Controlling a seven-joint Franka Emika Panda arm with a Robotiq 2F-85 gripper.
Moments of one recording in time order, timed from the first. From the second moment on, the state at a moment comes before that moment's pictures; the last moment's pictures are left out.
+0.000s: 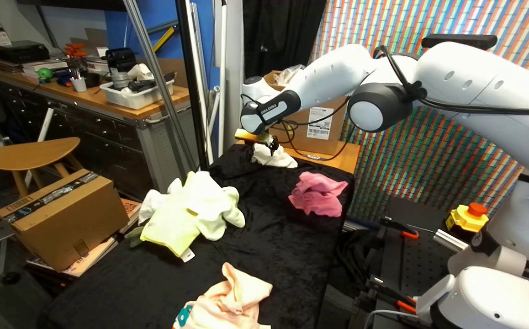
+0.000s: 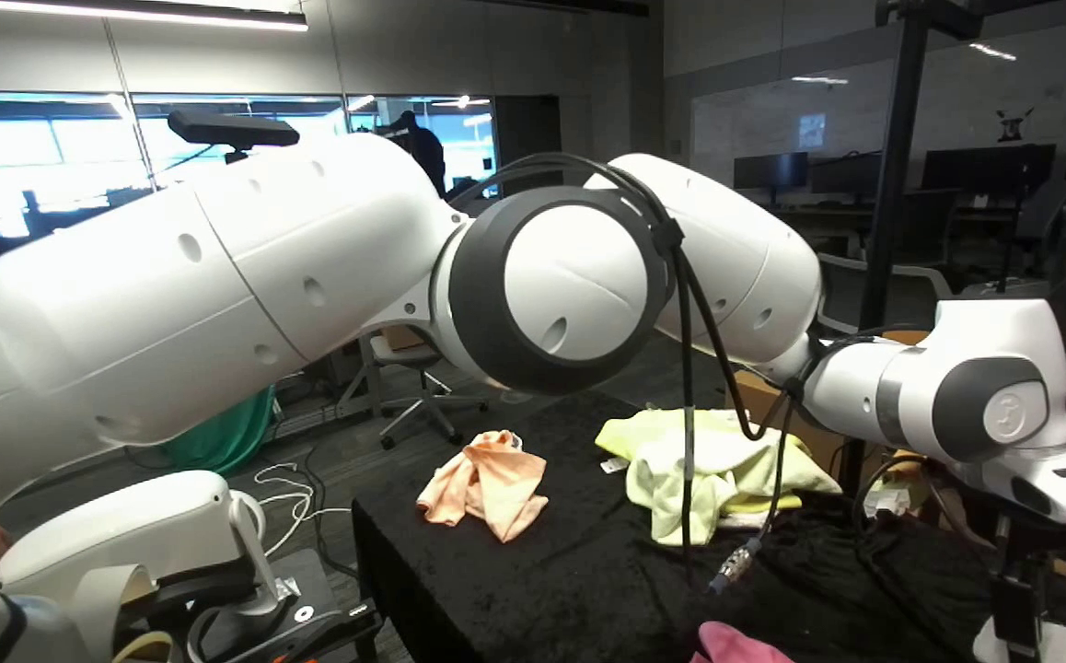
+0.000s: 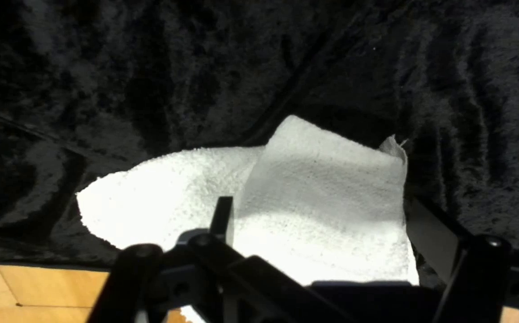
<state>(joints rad) -0.11 1.24 -0.31 -0.94 0.04 2.22 1.19</state>
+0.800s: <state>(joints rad) -0.11 1.35 -0.35 -0.78 -0.12 2.10 1.34</state>
